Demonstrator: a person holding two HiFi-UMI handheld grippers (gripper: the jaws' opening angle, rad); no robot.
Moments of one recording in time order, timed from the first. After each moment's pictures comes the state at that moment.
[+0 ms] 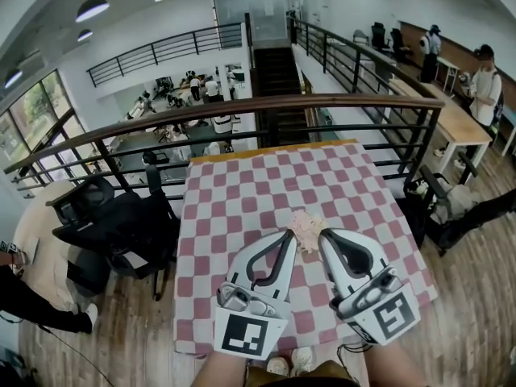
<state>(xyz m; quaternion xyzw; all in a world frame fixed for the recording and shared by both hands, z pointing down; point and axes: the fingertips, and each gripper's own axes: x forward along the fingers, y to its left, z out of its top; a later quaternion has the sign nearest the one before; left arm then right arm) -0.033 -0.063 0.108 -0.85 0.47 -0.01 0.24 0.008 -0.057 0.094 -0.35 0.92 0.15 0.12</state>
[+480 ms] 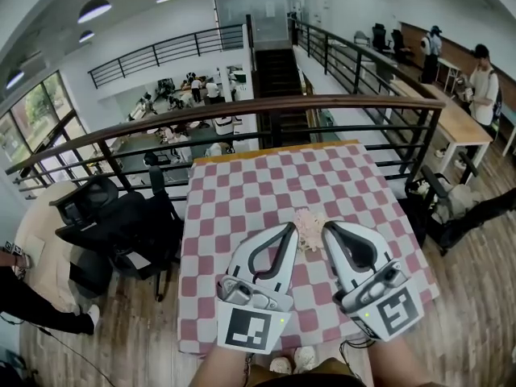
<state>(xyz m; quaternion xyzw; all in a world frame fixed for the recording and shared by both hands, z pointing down) -0.049 -0.061 0.096 -0.84 0.48 -0.02 0.27 -0.008 -0.050 0.084 -0.34 0.92 0.18 0.11</state>
